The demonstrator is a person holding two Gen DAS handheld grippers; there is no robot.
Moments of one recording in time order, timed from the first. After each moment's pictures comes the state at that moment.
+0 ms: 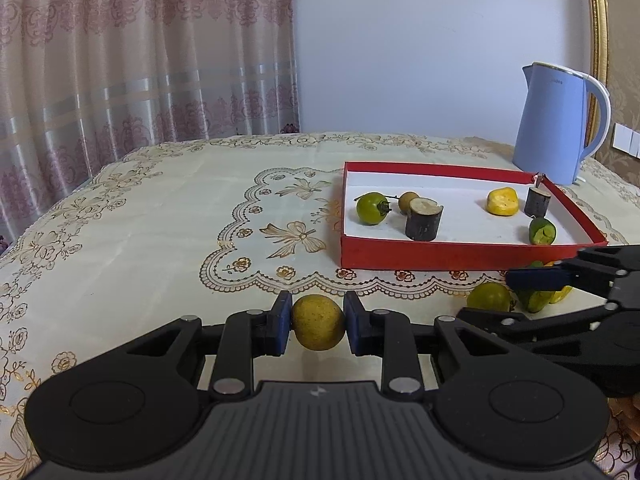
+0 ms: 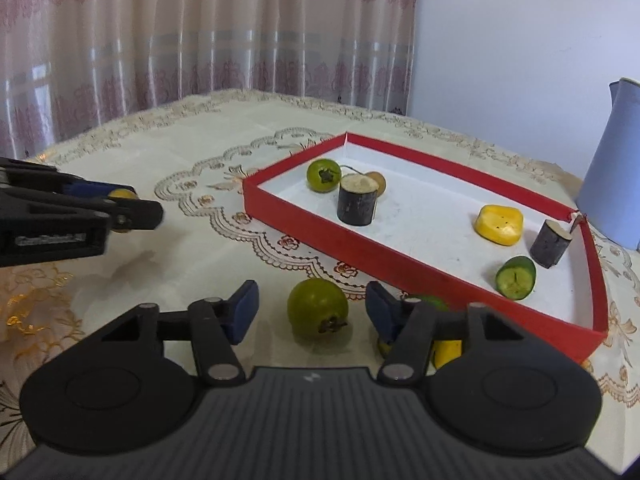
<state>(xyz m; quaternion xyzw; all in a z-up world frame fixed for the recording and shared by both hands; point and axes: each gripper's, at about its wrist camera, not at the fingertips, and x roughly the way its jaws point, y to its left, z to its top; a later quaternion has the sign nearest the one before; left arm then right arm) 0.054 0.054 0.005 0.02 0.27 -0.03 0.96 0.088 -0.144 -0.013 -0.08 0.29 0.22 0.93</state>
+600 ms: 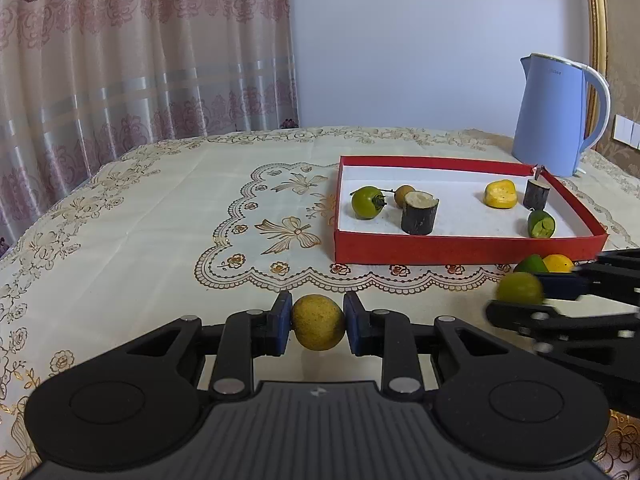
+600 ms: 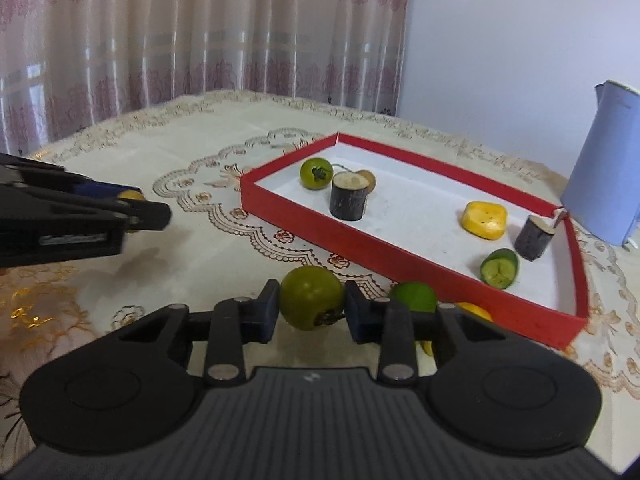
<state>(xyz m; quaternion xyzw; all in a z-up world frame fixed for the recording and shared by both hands) 0.055 0.047 0.005 0.03 0.28 -0.03 0.96 0.059 -0.155 -0.003 -0.09 0.27 0.20 0.94</state>
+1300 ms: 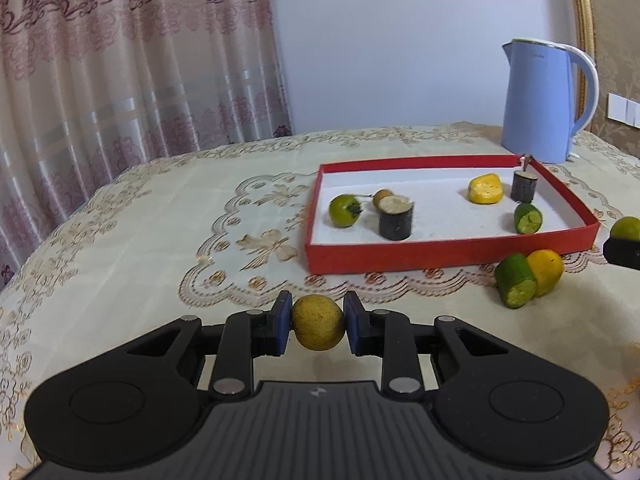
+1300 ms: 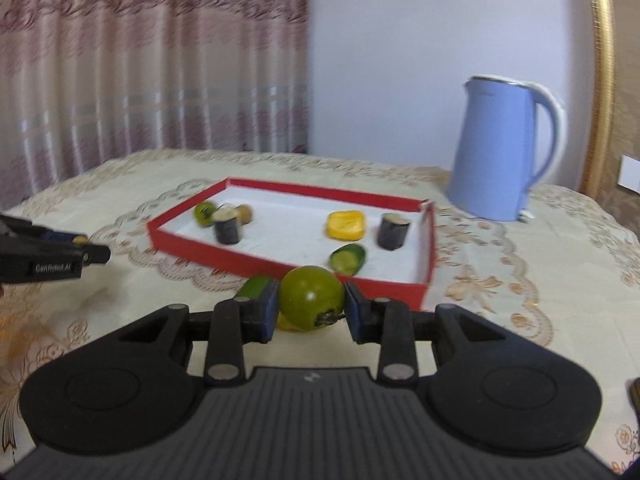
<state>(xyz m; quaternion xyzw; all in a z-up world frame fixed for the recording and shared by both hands) 0.056 0.013 0.014 0.07 0.27 -0.03 0.96 0.019 -0.250 0.021 -0.01 0.21 0.09 0.97</state>
